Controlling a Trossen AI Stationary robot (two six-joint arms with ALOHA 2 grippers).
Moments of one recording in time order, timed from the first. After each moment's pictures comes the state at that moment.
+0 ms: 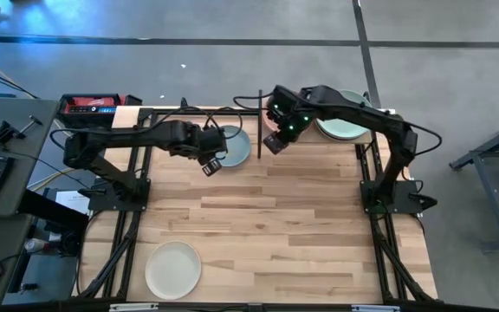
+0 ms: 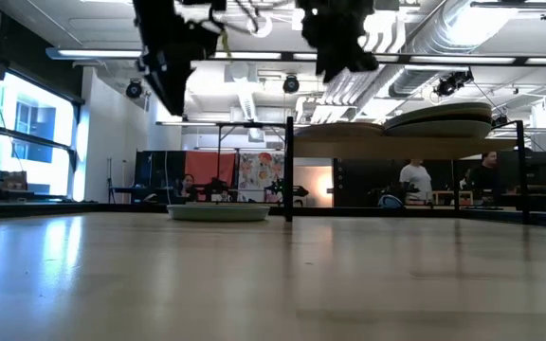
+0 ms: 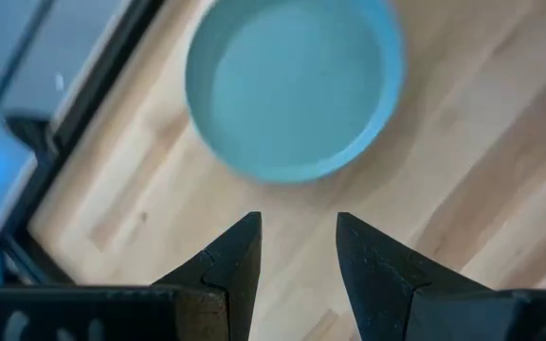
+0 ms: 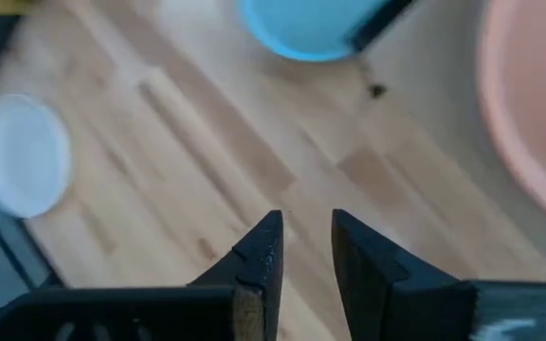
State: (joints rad) left arm 0.18 1.49 1.31 -1.14 -0.39 -0.38; right arm -0.34 1.78 1.87 -1.26 -0.23 0.47
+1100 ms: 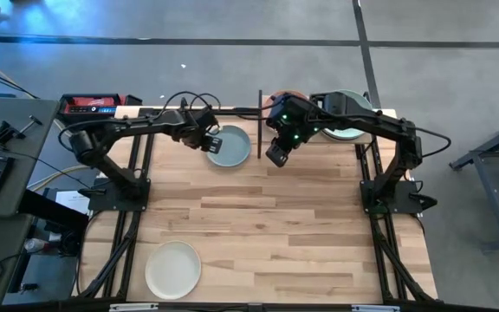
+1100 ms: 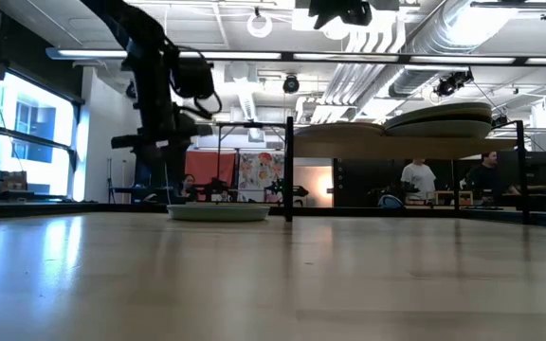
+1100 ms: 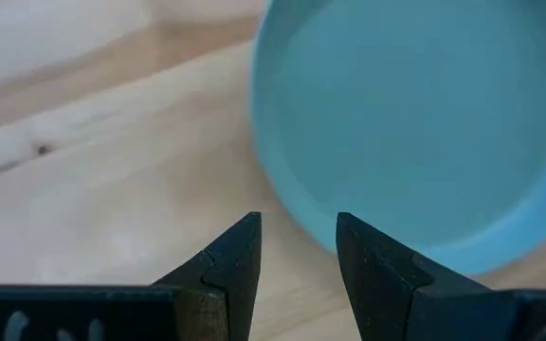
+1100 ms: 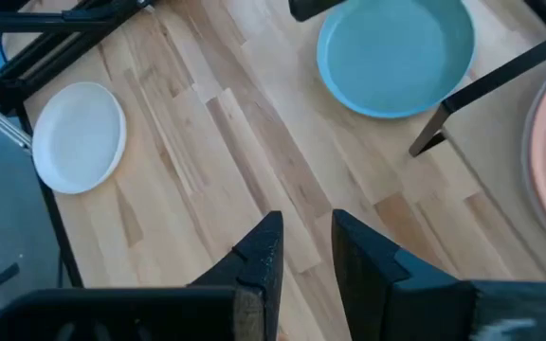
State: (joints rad) left arm 0.57 1.57 1.00 -0.73 -0.11 -0.64; right arm -0.17 1.73 2.02 -1.28 -0.11 0.41
